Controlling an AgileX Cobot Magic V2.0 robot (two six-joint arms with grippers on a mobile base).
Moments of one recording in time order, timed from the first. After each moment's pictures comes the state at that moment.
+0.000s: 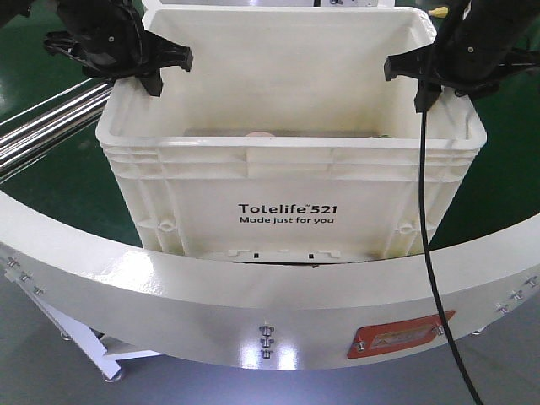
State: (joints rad) left arm -0.32 1.93 -1.96 0.09 1.25 -0.17; right arm 0.20 1.82 -1.76 -0.14 1.25 0.15
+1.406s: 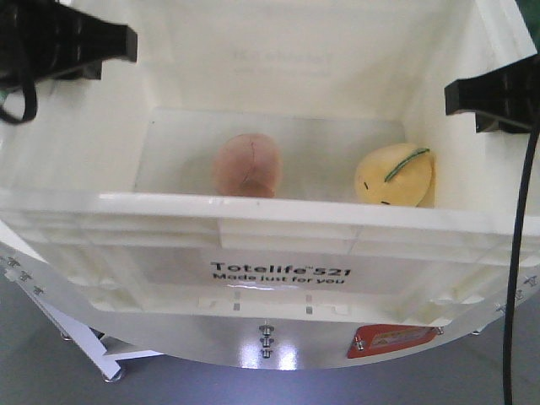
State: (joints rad) left arm -0.66 1.26 -1.44 0.45 1.16 -0.62; right arm 0.55 1.17 -1.32 -0.40 1.24 0.49
